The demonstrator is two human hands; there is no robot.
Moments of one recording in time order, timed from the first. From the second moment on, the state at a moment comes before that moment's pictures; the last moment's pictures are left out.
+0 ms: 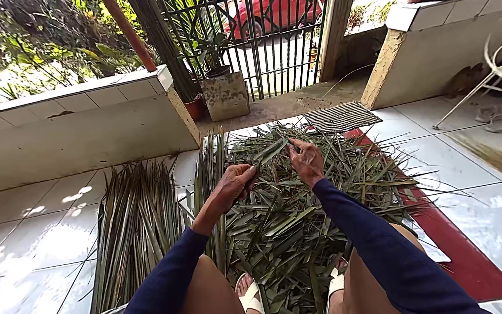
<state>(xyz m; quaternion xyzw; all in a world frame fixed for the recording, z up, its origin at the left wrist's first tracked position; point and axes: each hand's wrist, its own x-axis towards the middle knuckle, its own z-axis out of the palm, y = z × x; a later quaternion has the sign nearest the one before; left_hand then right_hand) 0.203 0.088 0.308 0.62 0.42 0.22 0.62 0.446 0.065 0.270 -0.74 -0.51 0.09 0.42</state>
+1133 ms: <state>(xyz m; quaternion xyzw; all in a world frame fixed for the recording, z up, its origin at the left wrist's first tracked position) 0.198 0.090 0.313 0.48 0.24 0.16 0.83 0.434 0.054 0.271 -0.60 -0.57 0.14 0.54</state>
